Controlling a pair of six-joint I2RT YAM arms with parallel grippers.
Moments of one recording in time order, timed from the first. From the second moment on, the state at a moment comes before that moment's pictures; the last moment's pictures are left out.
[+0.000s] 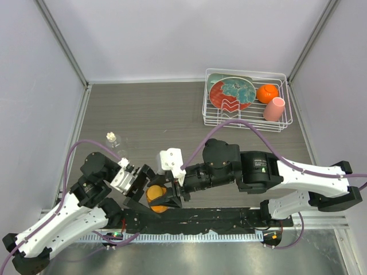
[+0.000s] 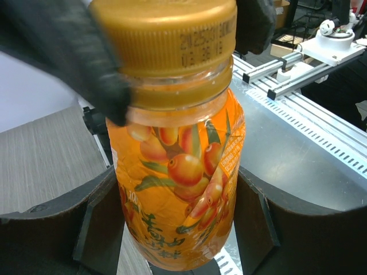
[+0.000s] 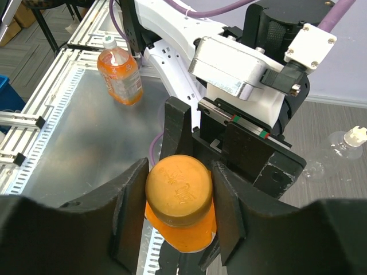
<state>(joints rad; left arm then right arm) -0.82 0.56 0.66 0.10 1.28 -0.11 1.52 1.30 1.61 -0.47 -0.19 -0.06</state>
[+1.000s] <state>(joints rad) -0.78 0.56 0.66 -0.02 0.74 -0.03 1.40 1.24 1.47 -0.38 0.14 0.09</state>
